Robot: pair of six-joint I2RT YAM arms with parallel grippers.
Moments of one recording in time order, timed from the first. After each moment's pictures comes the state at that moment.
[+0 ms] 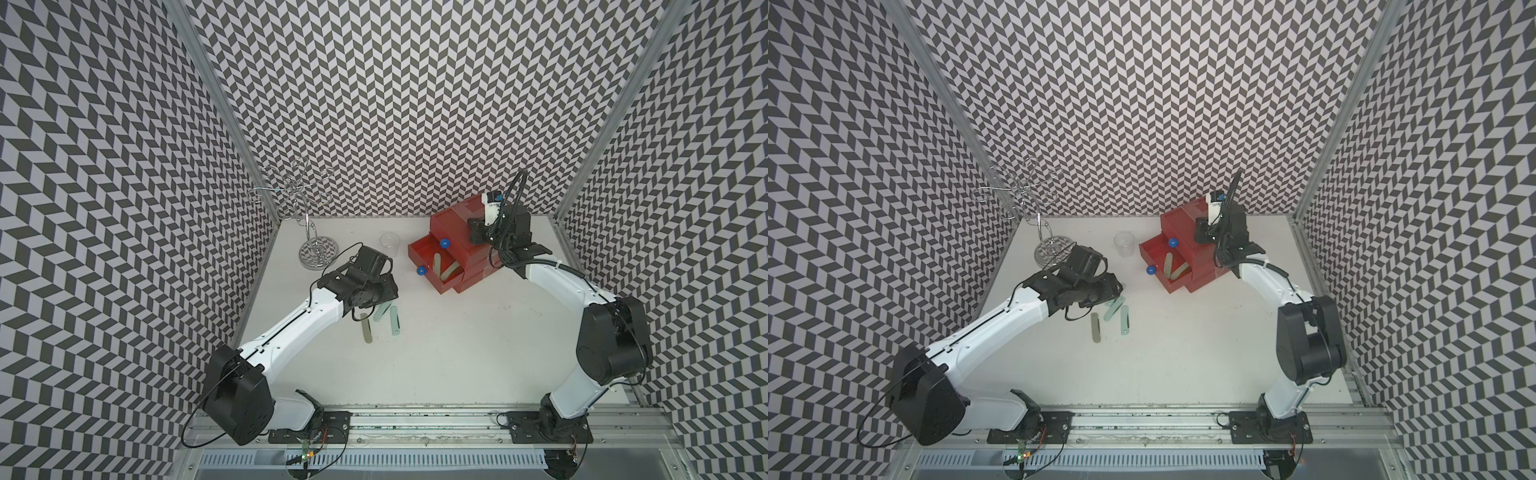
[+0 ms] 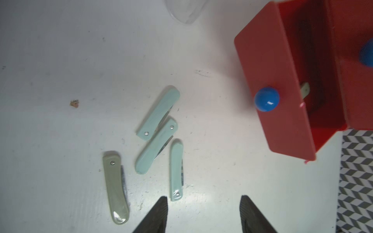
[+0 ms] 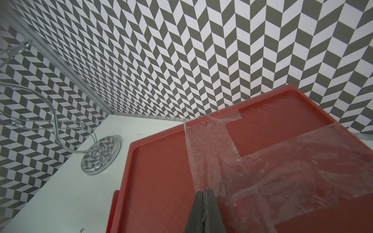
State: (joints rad) left arm -0.58 1.44 1.24 -0.61 0.06 -0.80; right arm 0.25 1.71 1.27 0.04 -0.22 0.21
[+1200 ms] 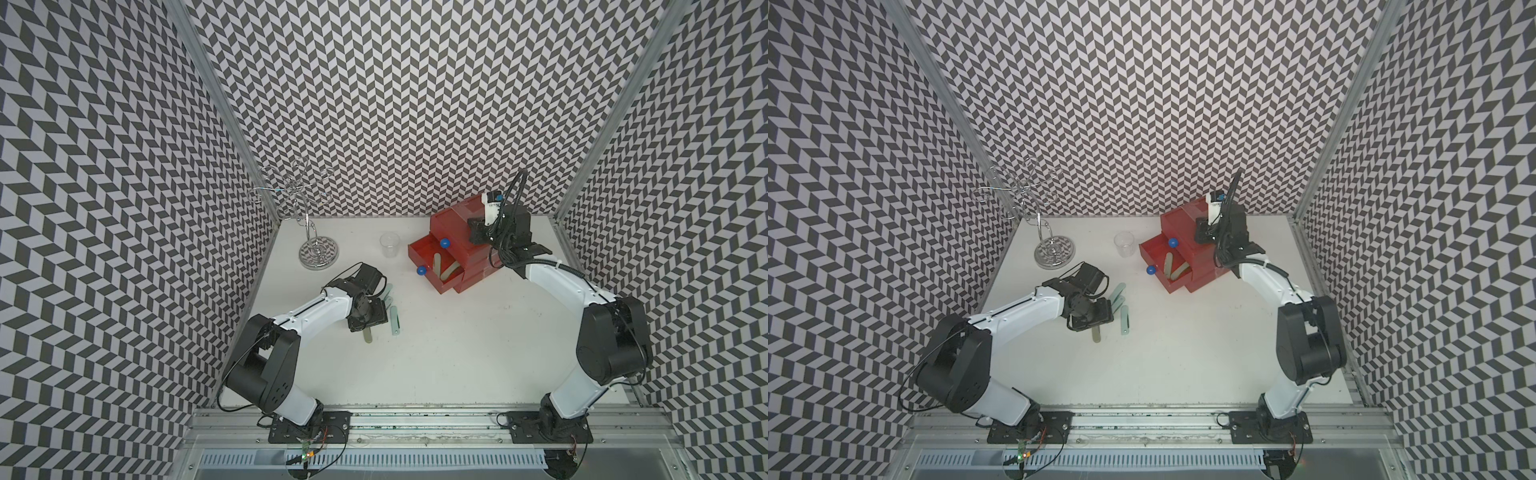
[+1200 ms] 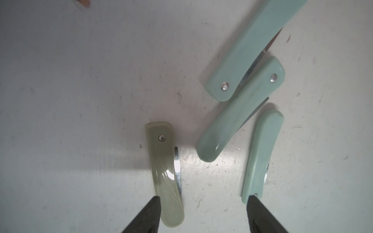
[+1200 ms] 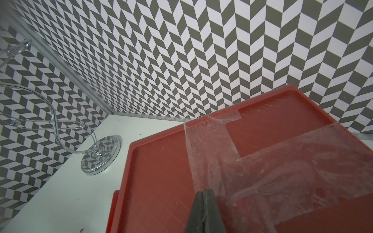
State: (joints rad) left arm -0.47 1.55 0.95 -0.71 0.07 -0.68; right arm 0.25 1.72 1.27 0.04 -0.22 0.21
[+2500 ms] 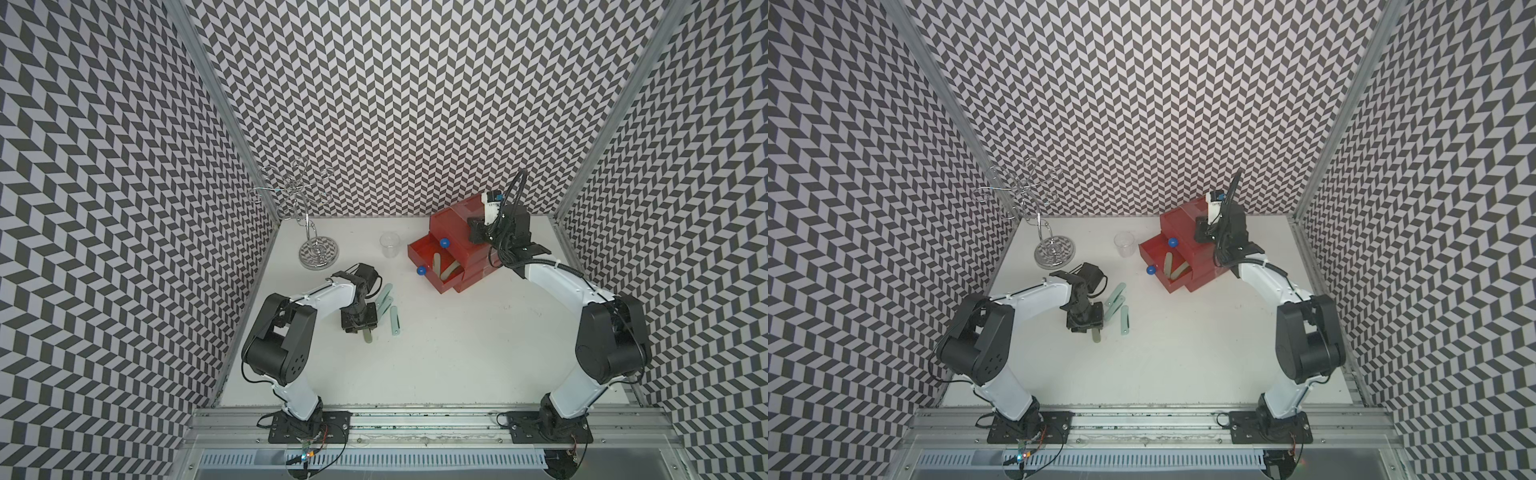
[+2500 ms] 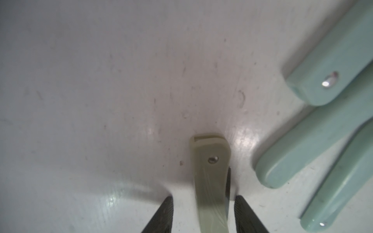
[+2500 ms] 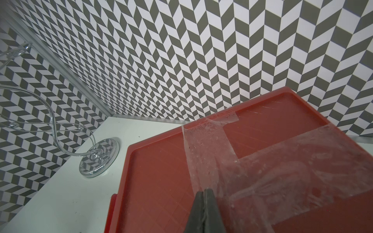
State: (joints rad) left arm -0.41 1.72 1.03 -0.85 0.04 -0.56; right arm 0.25 1.72 1.27 0.06 -0.21 0.21
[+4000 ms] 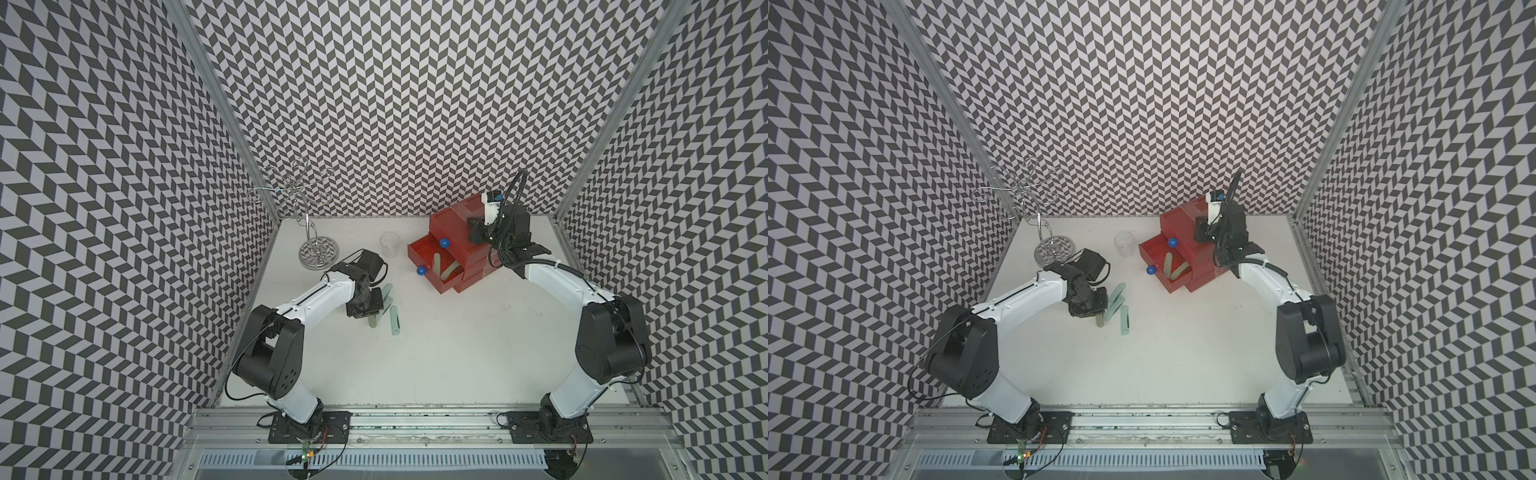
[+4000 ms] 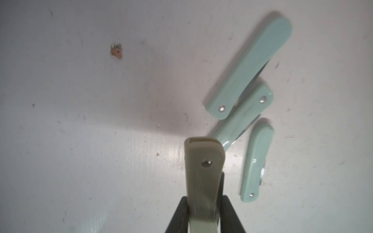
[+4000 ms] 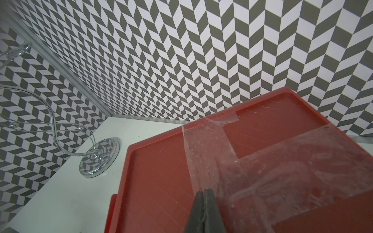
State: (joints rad) left arm -0.46 1.61 1.16 -0.88 0.05 -0.62; right arm 0.25 1.72 1.27 0.06 -0.21 0.21
